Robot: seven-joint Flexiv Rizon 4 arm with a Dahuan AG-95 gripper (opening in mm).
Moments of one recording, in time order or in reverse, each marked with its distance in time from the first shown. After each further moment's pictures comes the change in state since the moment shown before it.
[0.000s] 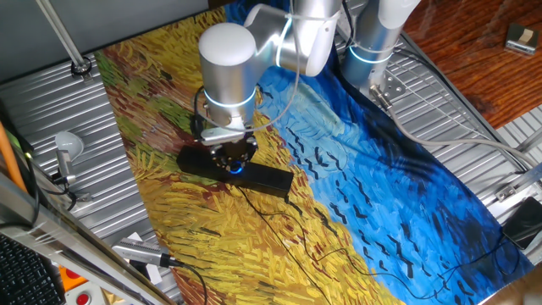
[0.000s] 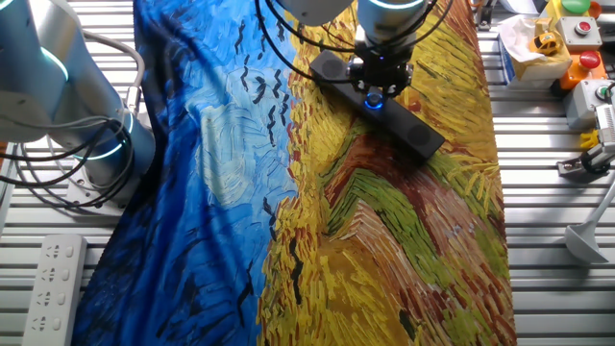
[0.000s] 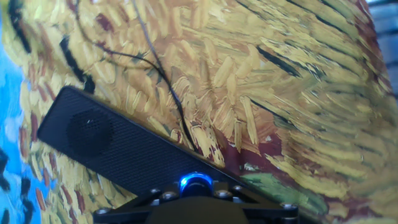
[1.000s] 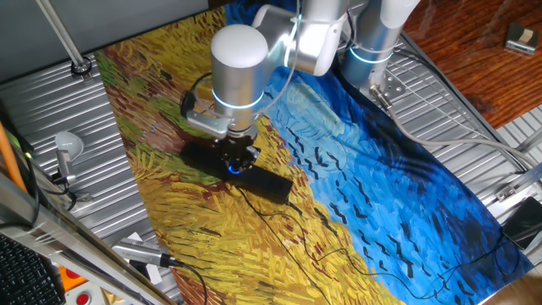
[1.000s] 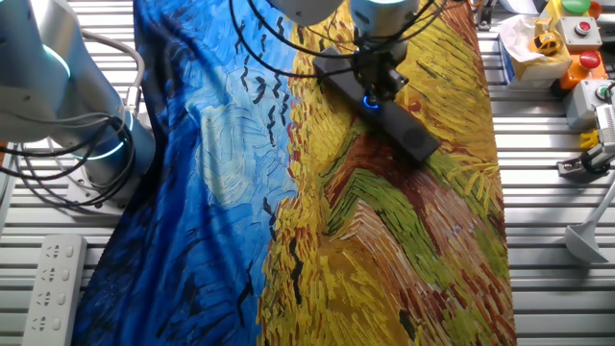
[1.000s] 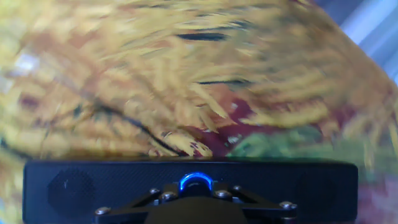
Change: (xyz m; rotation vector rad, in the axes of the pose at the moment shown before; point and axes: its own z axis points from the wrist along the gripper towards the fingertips) arm -0.001 0.002 -0.001 0.054 0.002 0.689
